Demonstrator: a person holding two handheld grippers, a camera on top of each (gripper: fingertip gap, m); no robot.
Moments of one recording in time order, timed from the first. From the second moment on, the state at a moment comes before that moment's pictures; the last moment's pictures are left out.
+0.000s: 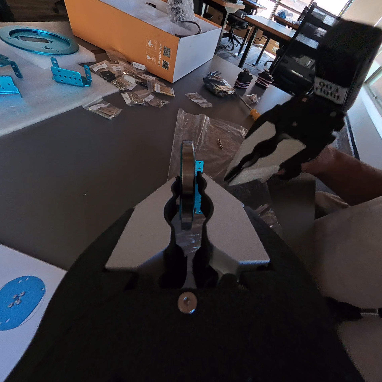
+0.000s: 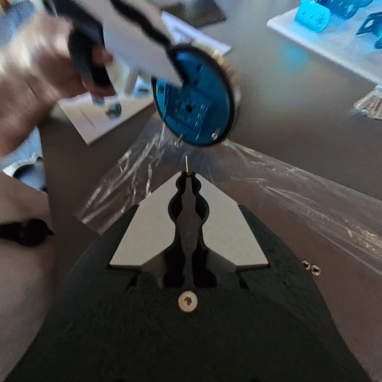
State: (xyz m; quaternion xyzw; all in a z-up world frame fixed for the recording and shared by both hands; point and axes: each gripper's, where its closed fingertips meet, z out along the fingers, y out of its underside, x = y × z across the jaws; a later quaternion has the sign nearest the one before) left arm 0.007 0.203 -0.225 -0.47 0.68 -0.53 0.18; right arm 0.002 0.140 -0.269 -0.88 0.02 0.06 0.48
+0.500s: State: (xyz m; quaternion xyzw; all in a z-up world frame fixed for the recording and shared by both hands) left arm 0.012 0.184 -0.229 -0.47 0.70 -0.50 0.19; right arm 0.018 0.165 -0.227 -0.84 0.14 0.05 0.53
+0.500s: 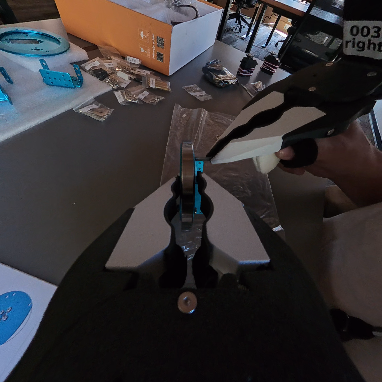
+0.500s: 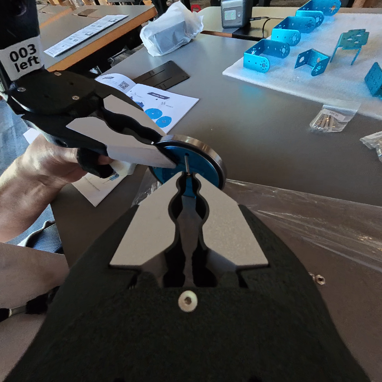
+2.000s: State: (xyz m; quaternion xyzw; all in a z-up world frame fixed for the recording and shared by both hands) left arm 0.008 0.173 -0.229 -0.47 0.72 -0.47 0.22; right arm 0.016 0.168 -0.217 -0.83 0.10 0.01 0.55
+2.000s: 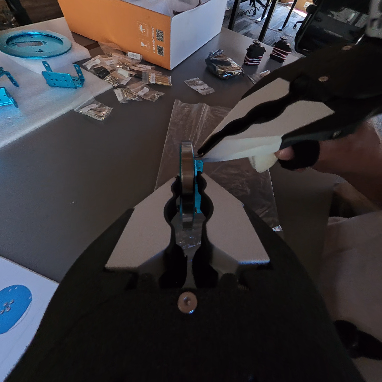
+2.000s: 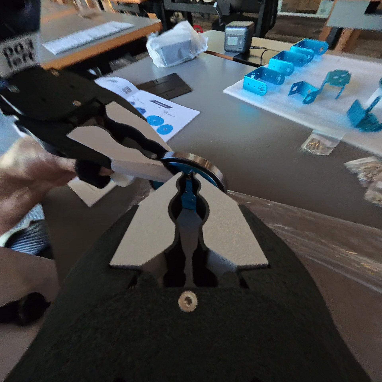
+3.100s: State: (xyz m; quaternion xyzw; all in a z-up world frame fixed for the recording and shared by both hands) left arm 0.000 0.175 -0.230 -0.39 0.74 -0.52 0.17; right arm 0.013 0.162 -0.200 -0.78 -0.08 0.08 0.62
